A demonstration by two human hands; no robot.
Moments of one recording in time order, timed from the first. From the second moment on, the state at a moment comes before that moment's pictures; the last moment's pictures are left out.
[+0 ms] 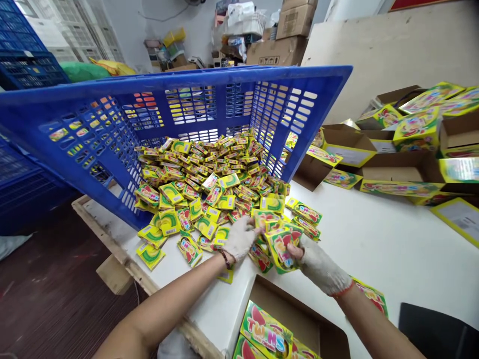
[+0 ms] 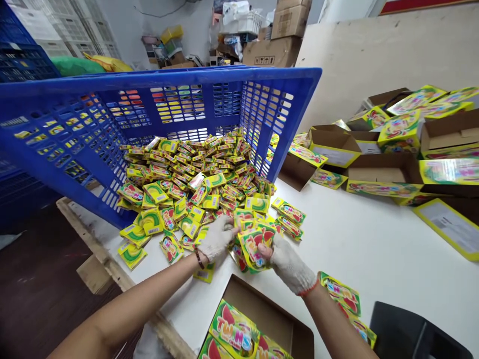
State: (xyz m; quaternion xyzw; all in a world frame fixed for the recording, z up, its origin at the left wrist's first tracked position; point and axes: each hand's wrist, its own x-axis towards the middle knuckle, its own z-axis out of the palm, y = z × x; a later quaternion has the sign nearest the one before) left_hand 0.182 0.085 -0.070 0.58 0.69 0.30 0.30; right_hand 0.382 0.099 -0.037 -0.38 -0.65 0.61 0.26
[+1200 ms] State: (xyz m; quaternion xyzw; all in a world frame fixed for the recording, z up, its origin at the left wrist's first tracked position) left_hand 0.326 0.124 -0.117 0.69 0.45 0.24 0.51; right_hand 0.484 0.047 -0.103 -0.61 -0.76 0.17 0.15
